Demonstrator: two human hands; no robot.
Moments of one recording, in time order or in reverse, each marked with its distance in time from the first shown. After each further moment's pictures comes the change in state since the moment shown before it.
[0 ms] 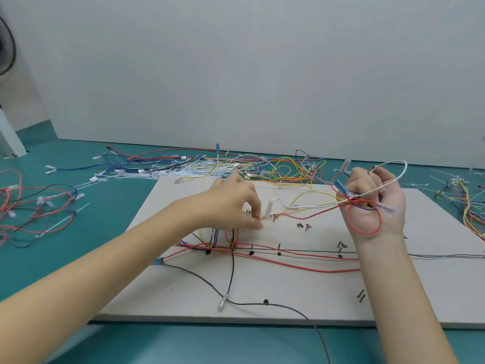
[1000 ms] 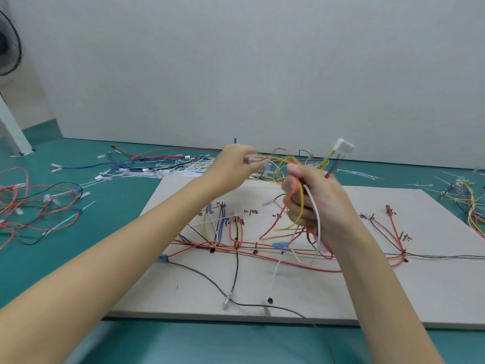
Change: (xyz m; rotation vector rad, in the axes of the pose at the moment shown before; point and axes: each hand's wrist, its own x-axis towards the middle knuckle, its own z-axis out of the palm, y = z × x) left_hand 0.053 -0.029 -0.009 -0.354 0.485 -0.095; right_hand -0.018 0.058 0.025 -0.930 -0.396 0.061
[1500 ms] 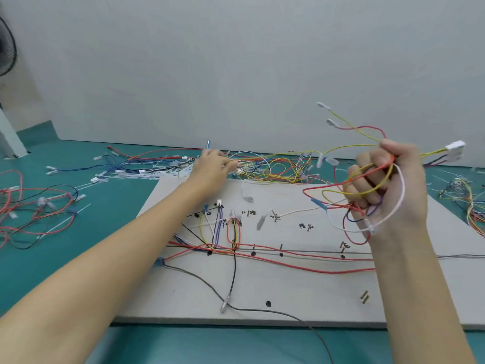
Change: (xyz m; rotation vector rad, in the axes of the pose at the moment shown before) left_hand 0.017 -0.069 0.008 0.340 -0.036 -0.159; right_hand -0.014 -0.038 -0.039 0.336 0.185 -0.254
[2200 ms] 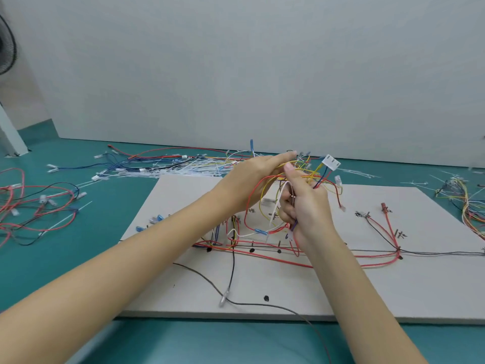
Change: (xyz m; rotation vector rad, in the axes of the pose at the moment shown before) left_hand -0.045 0.080 -0.004 -0.295 0.102 0.615; right_hand 0.008 0.087 0.015 -0.297 0.225 0.121
